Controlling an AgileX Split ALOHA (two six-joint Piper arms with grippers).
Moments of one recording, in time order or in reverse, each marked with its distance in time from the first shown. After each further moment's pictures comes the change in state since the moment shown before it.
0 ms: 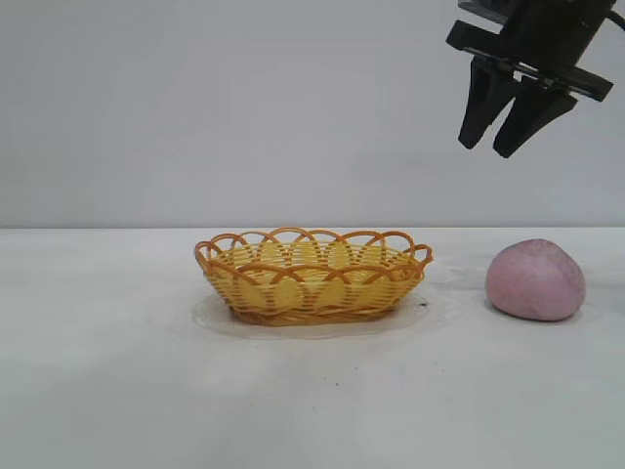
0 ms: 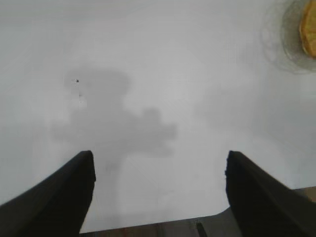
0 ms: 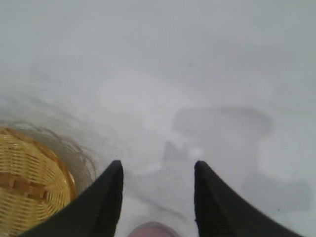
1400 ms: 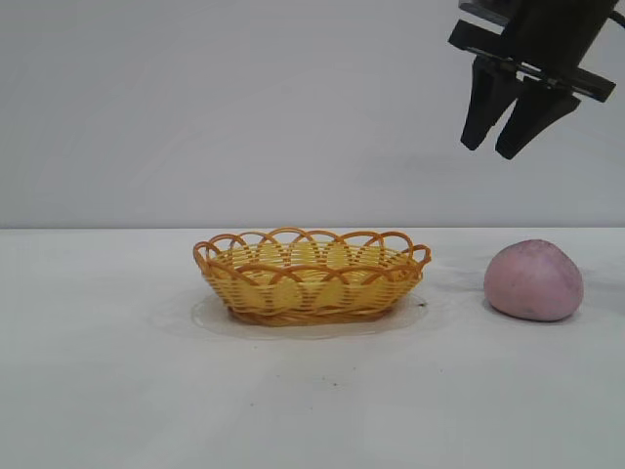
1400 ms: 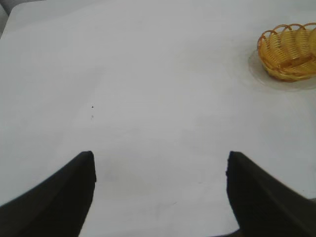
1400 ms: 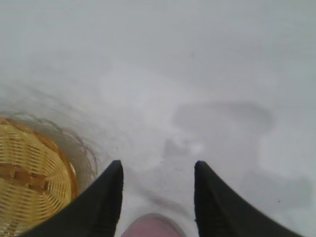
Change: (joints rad) left arm 0.000 -1.021 0.513 -0.014 -0.056 0.039; right arm 0.000 0.000 -0.002 -0.012 0.023 0.000
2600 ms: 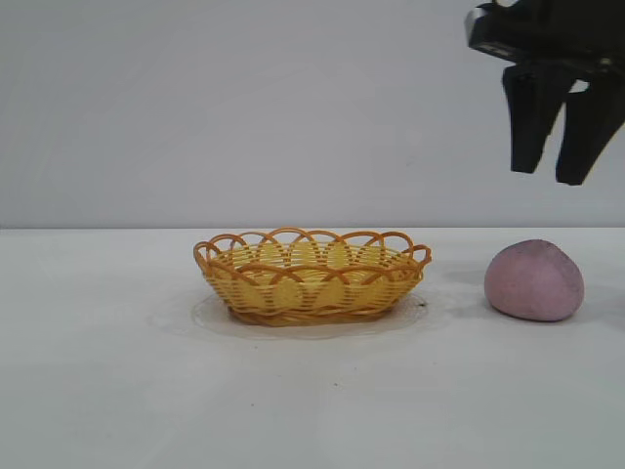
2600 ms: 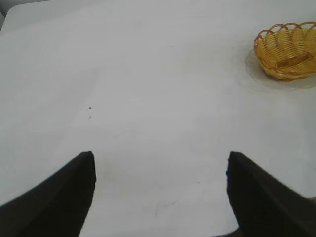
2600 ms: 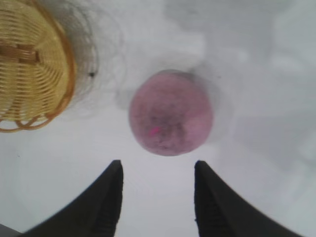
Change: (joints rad) left arm 0.000 0.000 0.000 0.000 0.000 0.000; right arm 0.103 -0.016 0.000 -0.248 0.385 0.334
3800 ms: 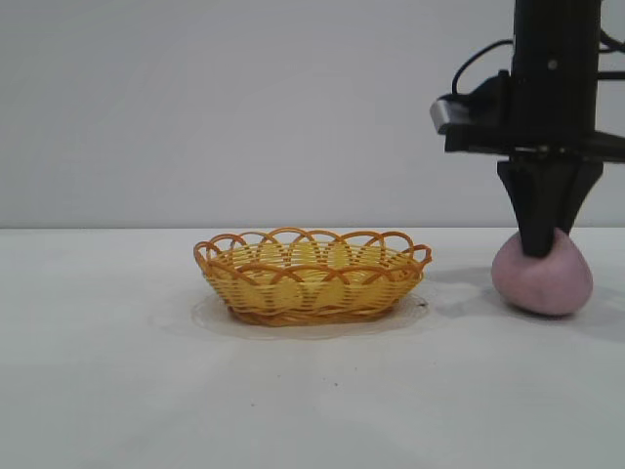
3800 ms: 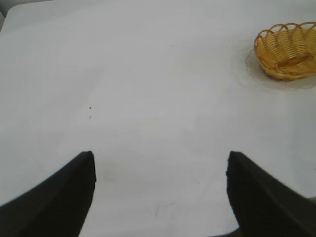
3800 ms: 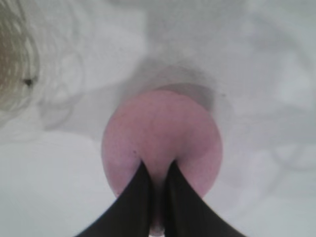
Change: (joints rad) left arm 0.000 0.000 0.000 0.000 0.000 0.000; right arm 0.038 0.151 -0.100 -0.144 0.008 0.056
